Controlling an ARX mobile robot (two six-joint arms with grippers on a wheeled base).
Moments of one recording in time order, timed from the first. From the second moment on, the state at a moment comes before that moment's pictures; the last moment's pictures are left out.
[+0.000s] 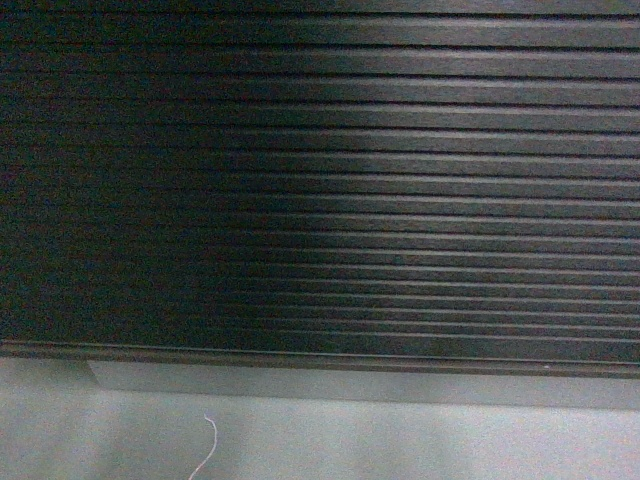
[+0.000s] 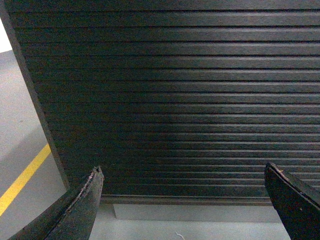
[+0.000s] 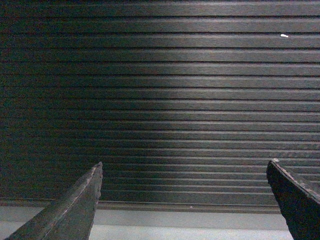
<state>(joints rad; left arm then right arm) 0.00 0.01 0.01 0.00 0.00 -0.01 0.00 0.01 0.01 0.00 0.00 0.00</state>
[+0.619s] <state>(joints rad) 0.00 0.01 0.01 0.00 0.00 -0.01 0.00 0.01 0.01 0.00 0.00 0.00</state>
